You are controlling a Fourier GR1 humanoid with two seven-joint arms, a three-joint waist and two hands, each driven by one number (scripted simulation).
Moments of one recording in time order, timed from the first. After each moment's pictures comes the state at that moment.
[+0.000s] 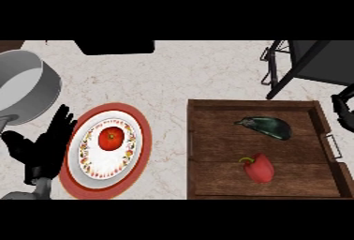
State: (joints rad) left arm -0.01 0.41 -0.15 -1.45 0.43 0.31 0.08; right arm -0.15 -0.71 -0.04 -1.58 -0.23 -0.03 -0.15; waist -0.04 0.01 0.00
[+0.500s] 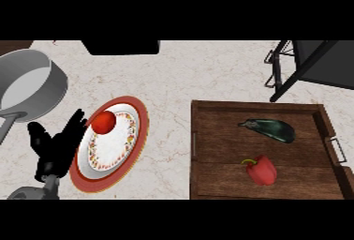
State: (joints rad) left arm -0.05 0.41 -0.19 -1.37 0.42 0.23 0.16; right arm 0.01 -0.87 -0.11 -1.43 -0.23 0.34 -0.50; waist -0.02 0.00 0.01
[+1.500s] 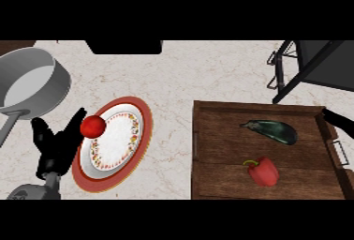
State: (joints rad) left arm -0.06 0.39 -0.17 -1.37 0.39 0.20 0.21; right arm 0.18 -0.91 -0.02 -2.17 -0.05 0.22 0.21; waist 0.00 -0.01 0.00
